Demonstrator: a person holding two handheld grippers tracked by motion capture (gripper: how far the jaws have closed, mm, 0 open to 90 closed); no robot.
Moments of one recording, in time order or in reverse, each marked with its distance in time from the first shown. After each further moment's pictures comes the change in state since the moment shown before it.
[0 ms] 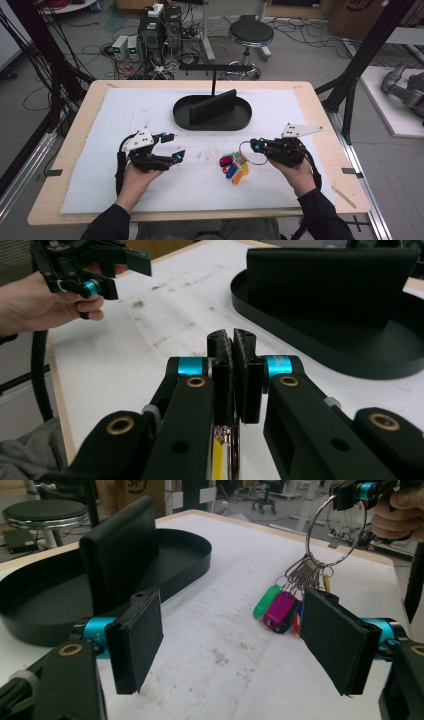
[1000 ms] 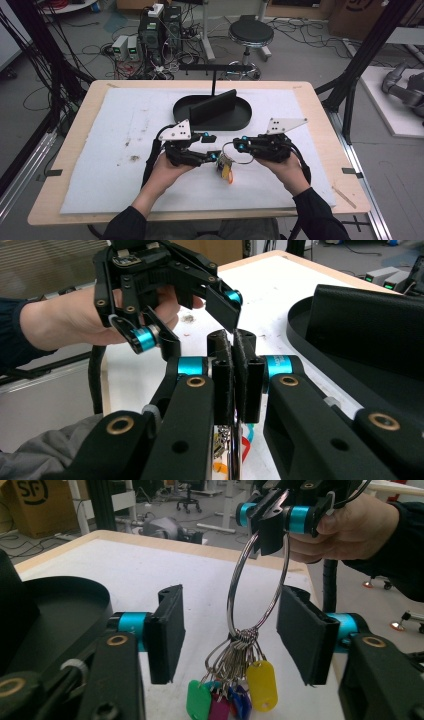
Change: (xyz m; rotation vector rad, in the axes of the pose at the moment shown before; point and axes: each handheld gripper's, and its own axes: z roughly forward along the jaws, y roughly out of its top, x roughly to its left) left arm -0.037 0.043 0.069 0.008 -0.290 0.075; right arm 0.023 0.030 0.023 -0.007 0.176 -0.096
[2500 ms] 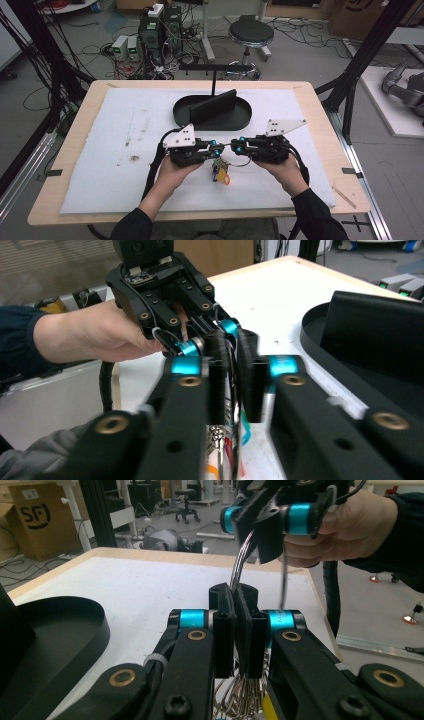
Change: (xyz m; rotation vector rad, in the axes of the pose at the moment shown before) left arm -0.008 -0.003 0.007 -0.051 0.003 0.081; right arm 0.003 -0.001 0.002 -0.027 0.033 -0.009
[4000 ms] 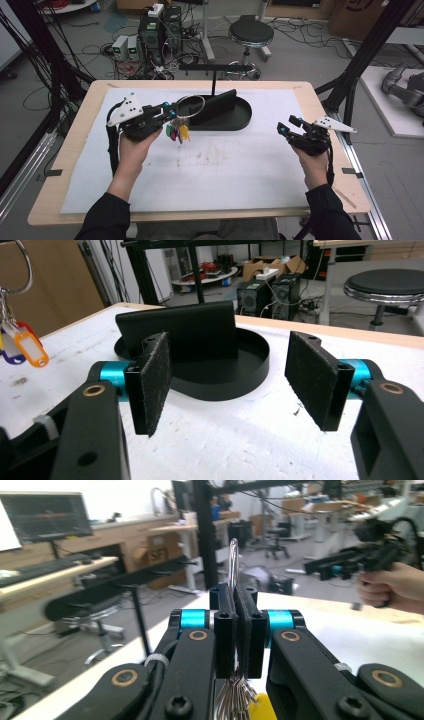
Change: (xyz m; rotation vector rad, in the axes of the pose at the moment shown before) left arm 0.043 0.047 -0.105 -0.136 0.392 0.055; right arm -0.065 -0.055 -0.082 -0.206 -0.570 0.211
